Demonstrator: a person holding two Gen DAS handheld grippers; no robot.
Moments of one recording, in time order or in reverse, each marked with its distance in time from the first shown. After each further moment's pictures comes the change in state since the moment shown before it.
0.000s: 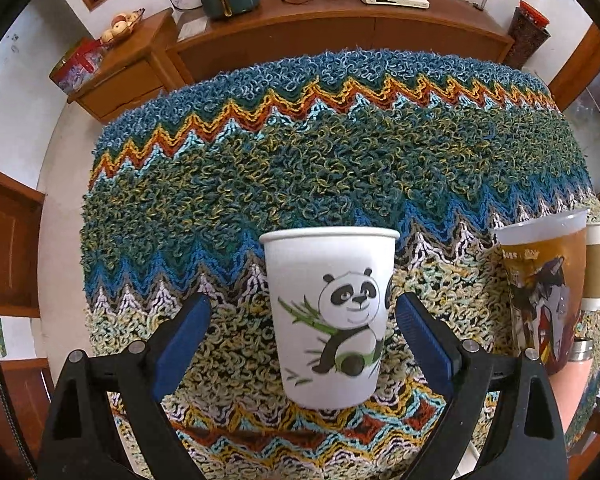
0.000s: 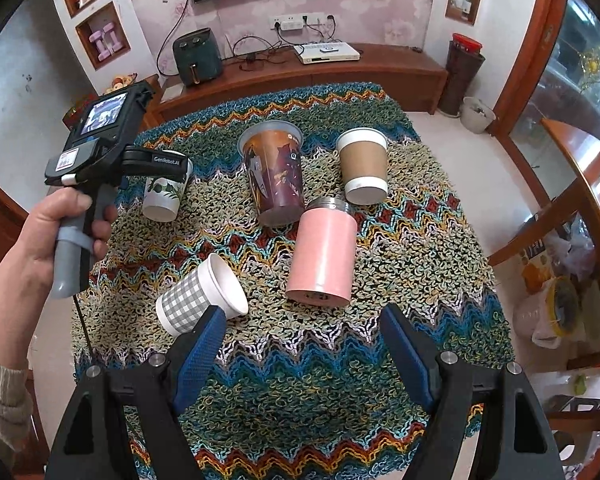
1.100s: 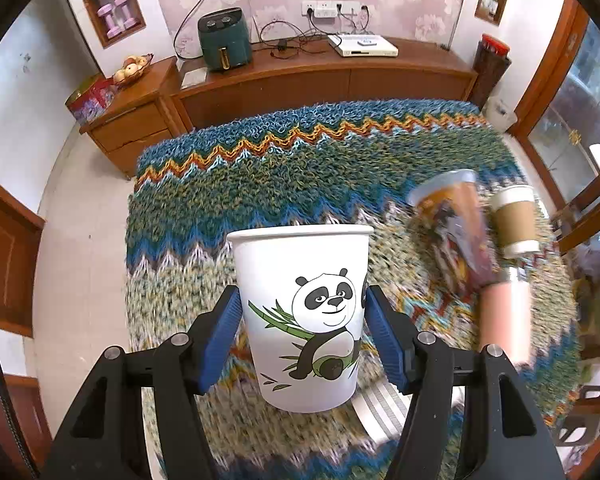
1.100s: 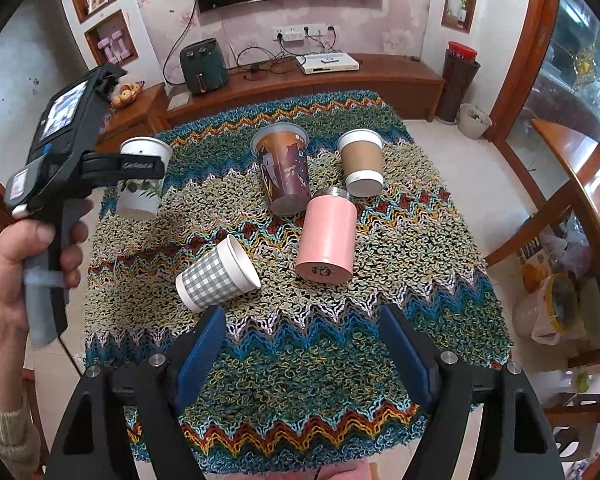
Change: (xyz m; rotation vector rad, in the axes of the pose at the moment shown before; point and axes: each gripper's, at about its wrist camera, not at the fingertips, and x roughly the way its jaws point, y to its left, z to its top) left arm -0.115 -0.001 -0.087 0.017 -0.207 -0.055; right arm -0.044 0.004 -0.033 0.002 -0.054 0.007
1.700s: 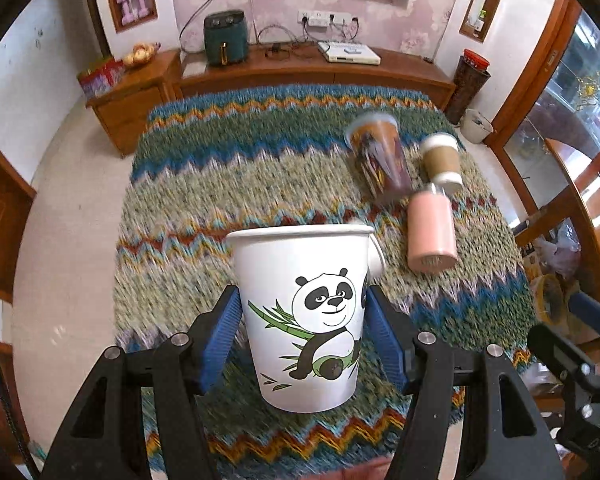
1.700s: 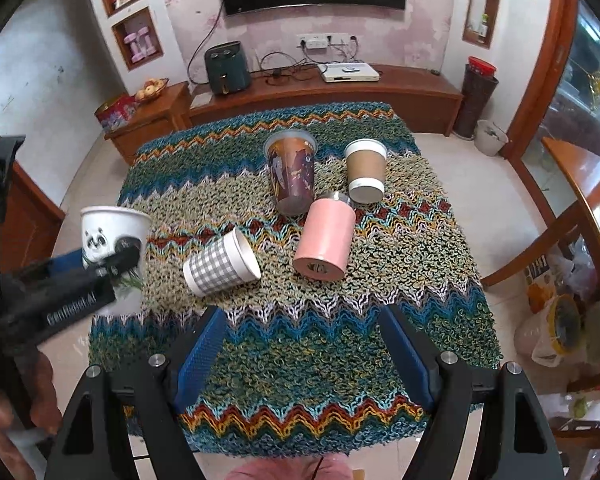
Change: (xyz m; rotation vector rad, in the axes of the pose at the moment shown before) left arm -0.075 -0.038 -0.118 -0.074 -0.018 -0.077; right arm -0.016 -0.020 -0.012 -0.090 -0.009 0.067
